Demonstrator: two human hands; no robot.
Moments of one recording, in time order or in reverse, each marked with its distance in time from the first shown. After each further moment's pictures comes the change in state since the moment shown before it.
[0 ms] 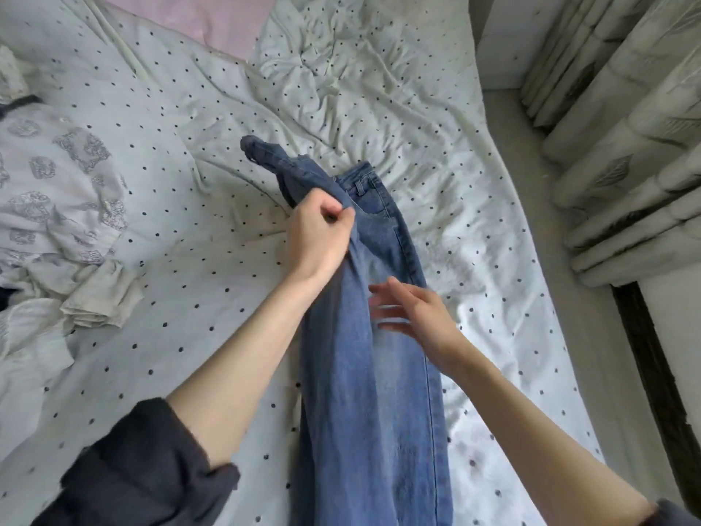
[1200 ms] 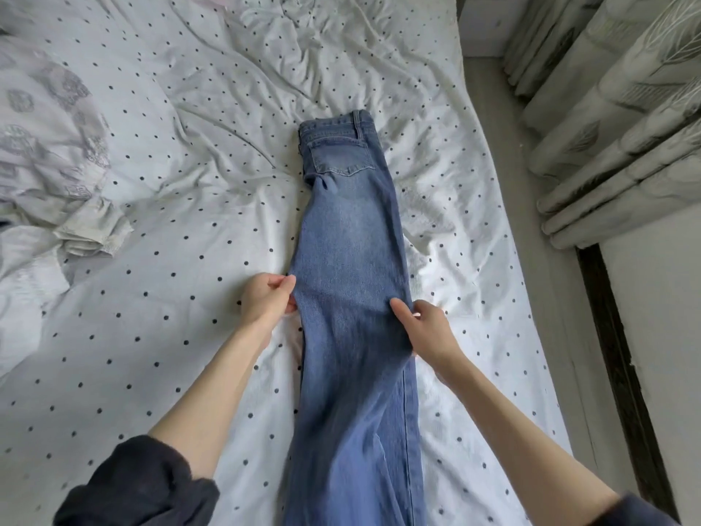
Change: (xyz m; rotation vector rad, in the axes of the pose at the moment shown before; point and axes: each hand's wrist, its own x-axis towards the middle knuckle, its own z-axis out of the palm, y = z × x) left_hand -0.120 -0.113 -0.033 -0.016 -0.075 -0.537; right_hand -0.079 0.083 -0.032 -0.475 0.282 0.101
